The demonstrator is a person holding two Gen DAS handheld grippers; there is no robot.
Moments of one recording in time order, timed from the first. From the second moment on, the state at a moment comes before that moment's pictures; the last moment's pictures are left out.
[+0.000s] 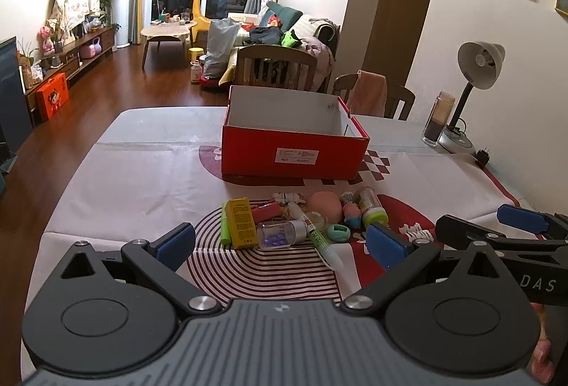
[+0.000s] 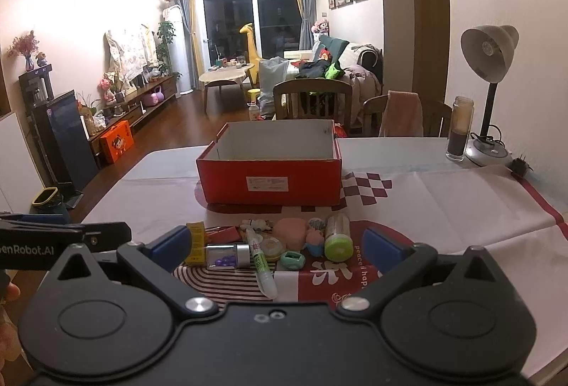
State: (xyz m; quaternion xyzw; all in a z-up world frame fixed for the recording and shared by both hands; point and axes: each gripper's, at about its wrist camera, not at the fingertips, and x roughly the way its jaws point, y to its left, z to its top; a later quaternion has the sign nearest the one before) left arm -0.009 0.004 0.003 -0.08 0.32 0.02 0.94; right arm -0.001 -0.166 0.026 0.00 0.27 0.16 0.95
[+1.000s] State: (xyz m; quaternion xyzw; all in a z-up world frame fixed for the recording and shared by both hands) left arm 0.041 0.008 -0.014 -0.11 0.34 0.02 0.93; right arm 0.044 -0.164 0.018 -0.03 0.29 0.18 0.94
